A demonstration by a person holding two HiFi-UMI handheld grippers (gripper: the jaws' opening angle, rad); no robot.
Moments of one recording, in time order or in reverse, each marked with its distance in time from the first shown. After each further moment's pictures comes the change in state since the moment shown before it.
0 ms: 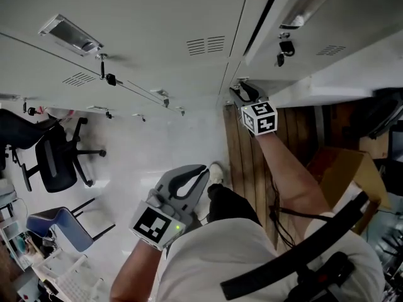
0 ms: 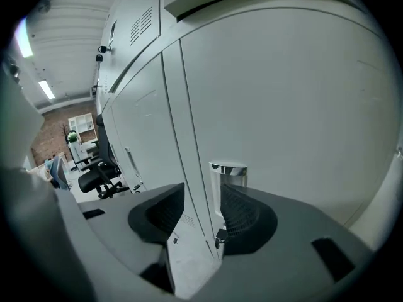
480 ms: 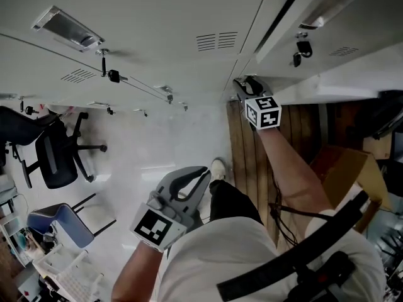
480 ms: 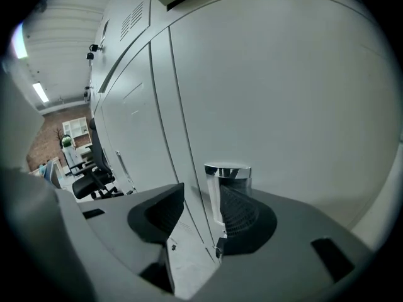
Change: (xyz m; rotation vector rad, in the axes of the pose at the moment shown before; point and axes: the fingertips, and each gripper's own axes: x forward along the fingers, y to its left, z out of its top) left arm -0.007 0.012 -0.011 -0.038 0.018 0.010; right arm 0.020 -0.007 0.003 0.040 -0.026 -0.038
